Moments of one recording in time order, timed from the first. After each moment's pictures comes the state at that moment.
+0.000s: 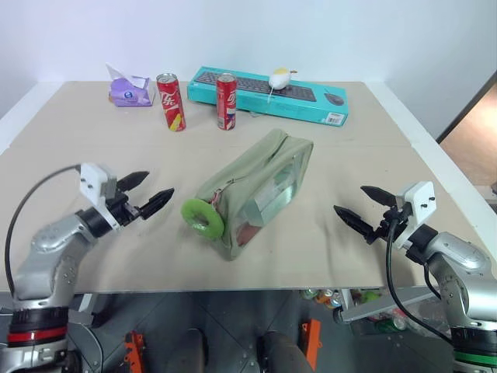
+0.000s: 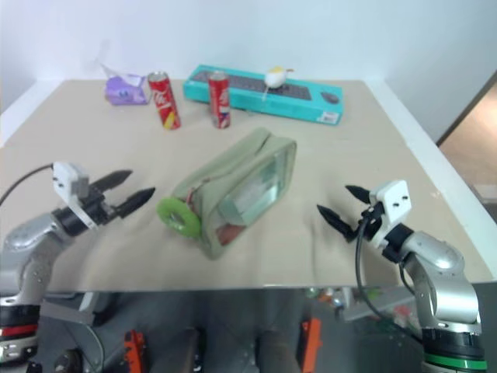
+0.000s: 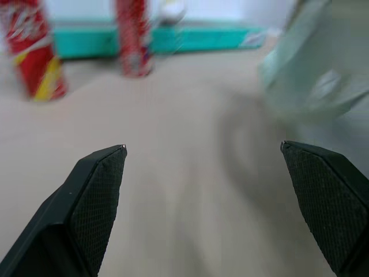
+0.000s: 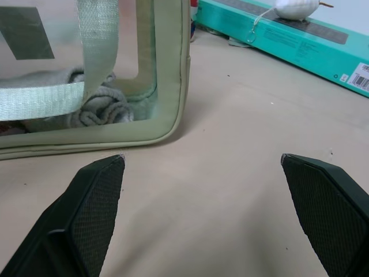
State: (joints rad) left arm -0.28 0.62 0.27 -0.10 -0.61 0.37 -0.85; right arm -0.13 -0.64 -0.30 -0.11 0.42 0.28 0.79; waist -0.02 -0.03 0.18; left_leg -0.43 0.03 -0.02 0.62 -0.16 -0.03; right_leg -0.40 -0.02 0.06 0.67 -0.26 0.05
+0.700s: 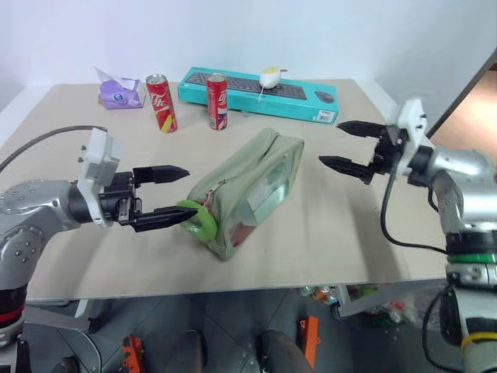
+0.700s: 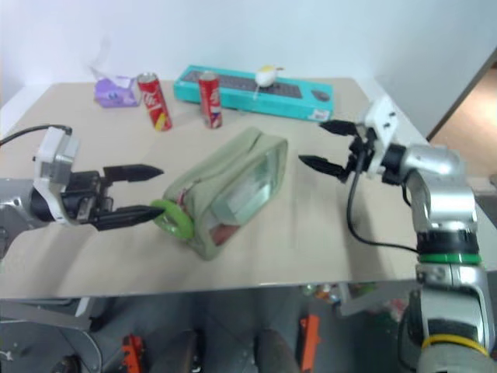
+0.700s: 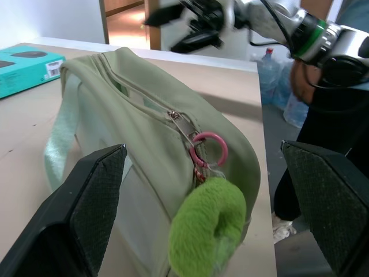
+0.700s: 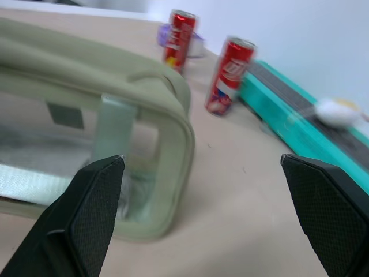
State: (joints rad) left arm -0.39 0.85 0.22 -0.34 -0.89 0.67 -1.08; right arm -0.83 -0.75 -0.05 0.38 0.33 0.17 1.18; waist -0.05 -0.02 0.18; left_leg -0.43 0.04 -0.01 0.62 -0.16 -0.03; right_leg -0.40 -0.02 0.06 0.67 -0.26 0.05
